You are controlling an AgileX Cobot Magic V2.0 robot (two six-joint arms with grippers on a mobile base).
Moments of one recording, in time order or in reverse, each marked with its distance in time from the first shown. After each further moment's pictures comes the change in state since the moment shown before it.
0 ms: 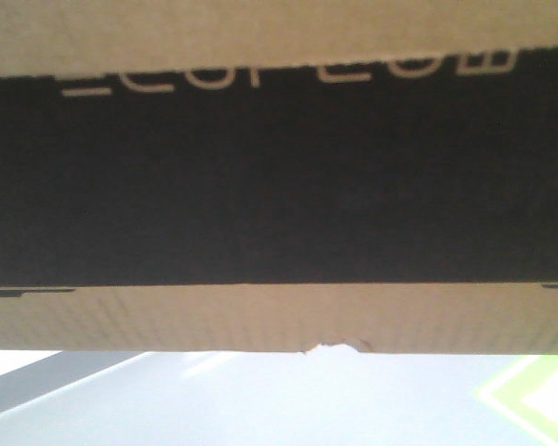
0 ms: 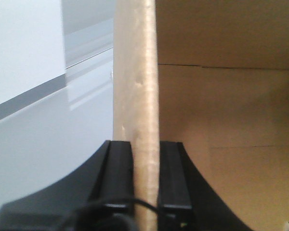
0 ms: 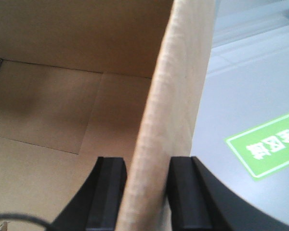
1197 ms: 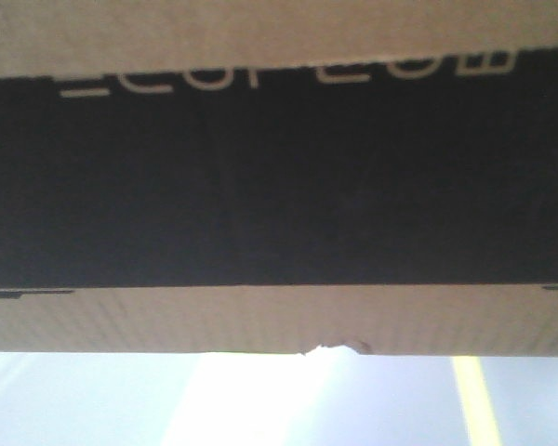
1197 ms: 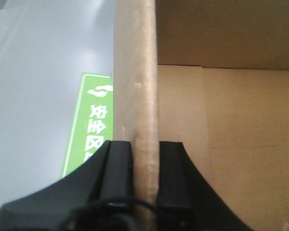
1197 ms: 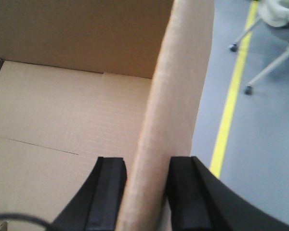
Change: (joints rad) left arm 0.000 0.000 0.000 0.000 0.000 0.000; right arm 0.000 0.000 0.000 -0.002 0.000 0.000
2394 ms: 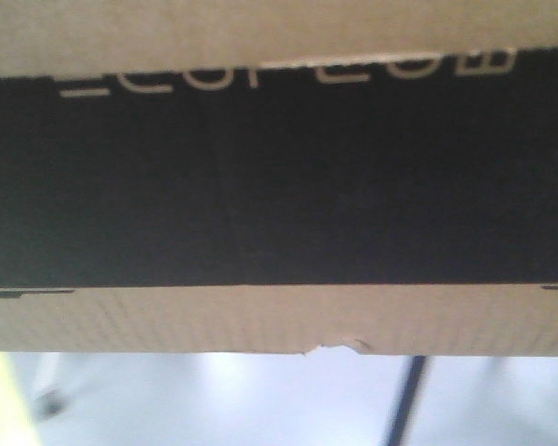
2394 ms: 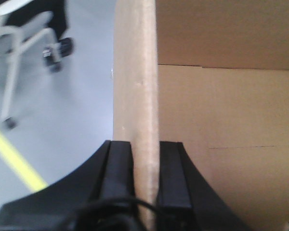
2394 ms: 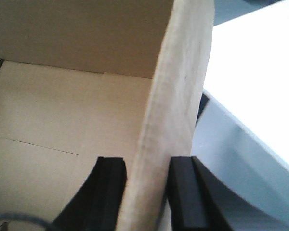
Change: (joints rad) left arm 0.000 0.000 0.000 0.000 0.000 0.000; right arm 0.000 0.000 0.000 0.000 0.000 0.000
